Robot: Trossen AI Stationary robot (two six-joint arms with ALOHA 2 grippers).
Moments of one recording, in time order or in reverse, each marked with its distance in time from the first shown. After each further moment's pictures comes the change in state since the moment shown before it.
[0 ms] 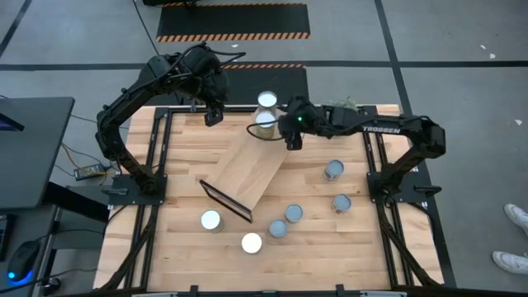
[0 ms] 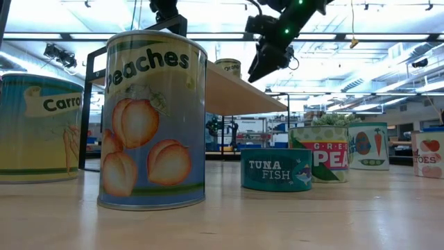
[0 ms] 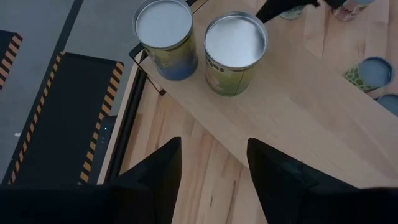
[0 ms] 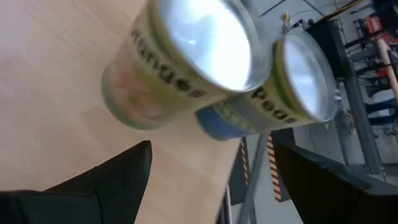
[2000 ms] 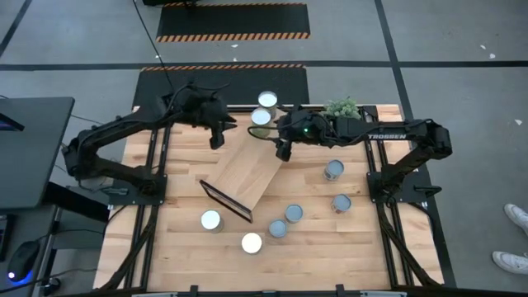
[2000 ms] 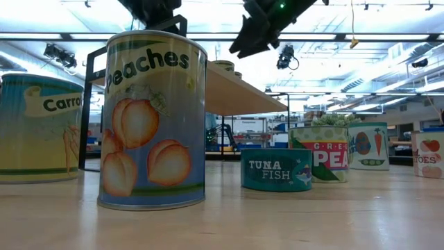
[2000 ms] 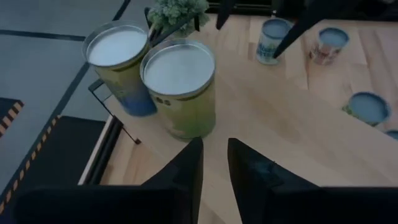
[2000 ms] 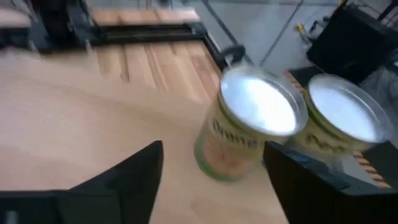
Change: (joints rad) left arm -0.092 -0.367 -0.788 0.748 0.030 -0.092; right arm 0.104 -0.045 -0.039 0.174 -0.084 0.493
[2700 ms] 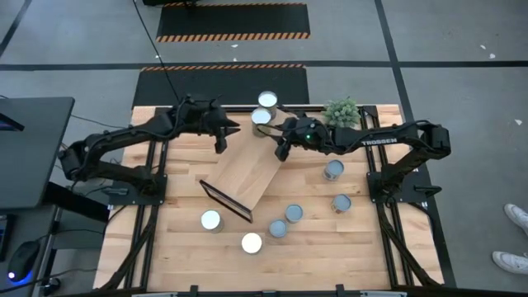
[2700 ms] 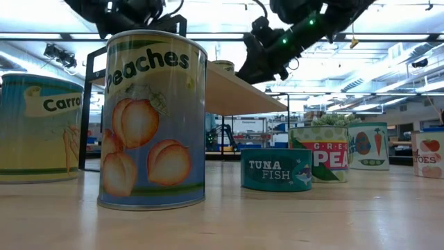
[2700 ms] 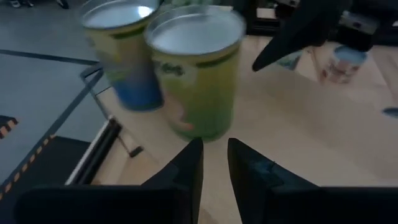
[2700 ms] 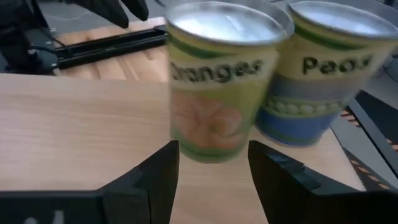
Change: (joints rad) left arm 0.067 -0.036 -0.369 0.483 0.079 -0.043; right arm -0.051 0.001 -0.304 0.407 0.034 0.149
